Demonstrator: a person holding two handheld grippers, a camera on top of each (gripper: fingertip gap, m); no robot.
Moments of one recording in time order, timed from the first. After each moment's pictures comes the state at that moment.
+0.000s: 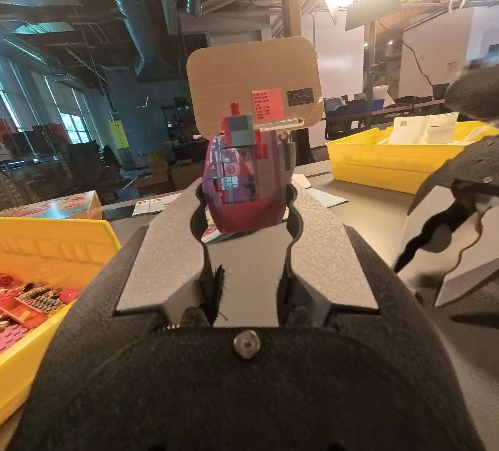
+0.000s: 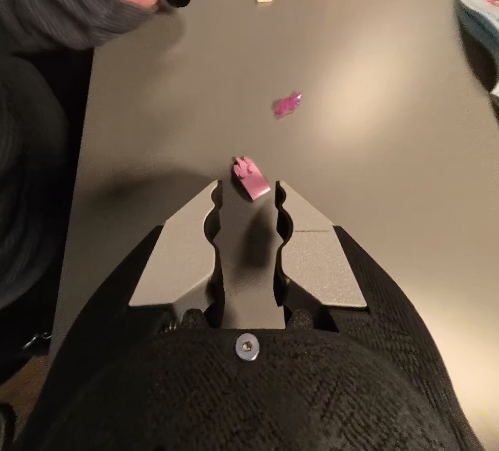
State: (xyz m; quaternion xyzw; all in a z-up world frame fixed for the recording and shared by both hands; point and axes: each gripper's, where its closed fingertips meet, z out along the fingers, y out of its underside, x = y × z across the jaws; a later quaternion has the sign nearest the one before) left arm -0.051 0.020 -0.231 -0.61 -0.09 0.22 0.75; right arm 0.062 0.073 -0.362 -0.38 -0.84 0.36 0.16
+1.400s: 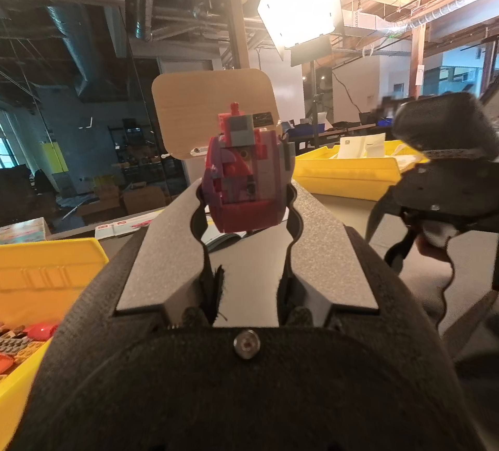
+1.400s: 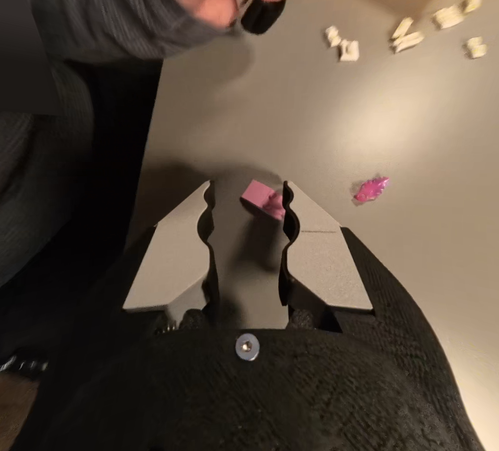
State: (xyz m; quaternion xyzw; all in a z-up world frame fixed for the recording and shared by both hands) left arm -0.045 -0.006 -0.223 -0.60 -0.01 0.15 0.79; right arm 0.049 -0.012 -0.367 -0.33 -0.86 0.37 0.13
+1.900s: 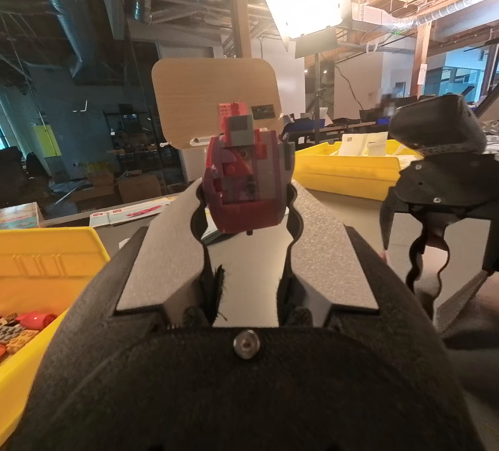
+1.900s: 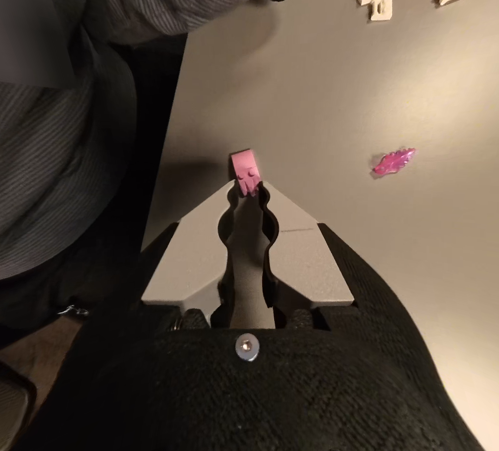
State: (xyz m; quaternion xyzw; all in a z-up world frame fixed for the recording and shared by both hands) left arm -0.049 -0.002 -0.227 -0.61 -0.03 0.13 0.78; right arm 0.072 -0.001 -0.367 -0.33 -0.87 0.37 0.05
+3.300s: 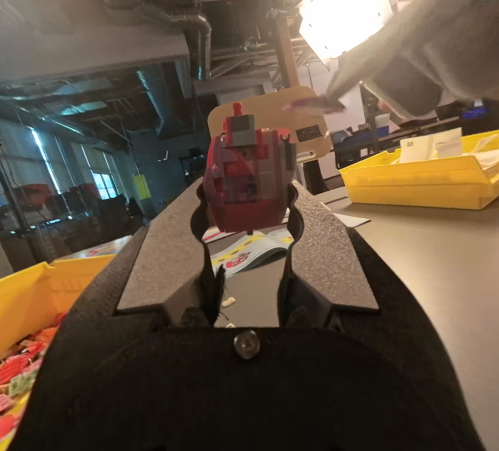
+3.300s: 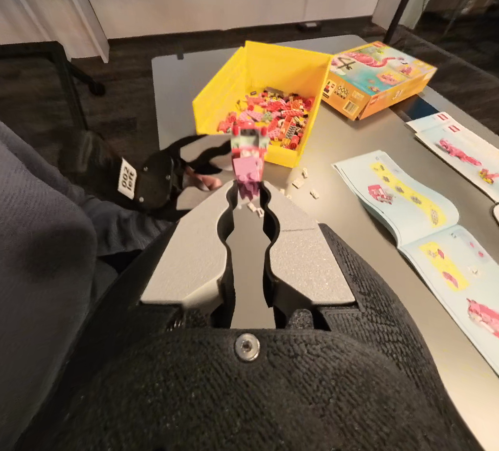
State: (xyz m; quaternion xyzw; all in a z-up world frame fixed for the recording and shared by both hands) left arm -0.055 -0.024 -0.205 -0.55 -0.03 0.28 0.79; right arm -0.003 -0.024 -0.175 -0.43 -0.71 0.47 0.30
